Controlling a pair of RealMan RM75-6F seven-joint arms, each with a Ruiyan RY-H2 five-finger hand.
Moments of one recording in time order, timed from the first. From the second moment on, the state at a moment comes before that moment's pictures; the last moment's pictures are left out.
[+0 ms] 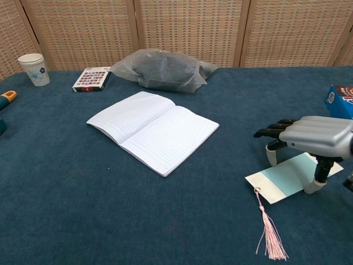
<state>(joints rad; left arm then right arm) -0.05 -1.22 0.04 -1.75 1.59 1.47 0.43 0.66 -1.44 0.00 -1.35 -1.46 0.85 -0.26</state>
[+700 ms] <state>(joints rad) -0.06 -1.21 0.04 -1.75 1.58 1.47 0.39 0.71 -1.41 0.06 -1.43 -1.43 0.85 -0.35</state>
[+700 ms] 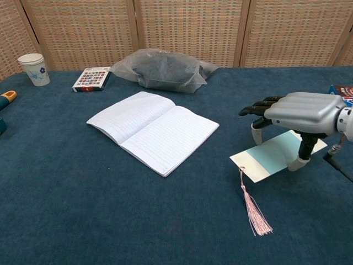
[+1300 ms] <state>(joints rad) -0.07 -1.20 0.03 -1.74 1.55 1.43 0.34 0.88 -1.49 0.16 -1.41 -1.33 0.73 -0.46</state>
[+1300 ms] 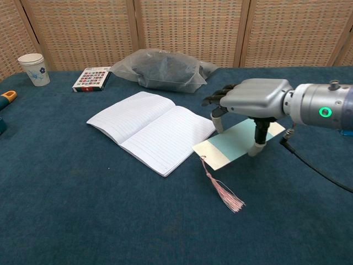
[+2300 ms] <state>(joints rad) -0.10 -1.19 0.02 -1.71 1.48 1.38 0.27 1.14 -1.75 0.22 -1.03 -1.32 0.60 -0.30</state>
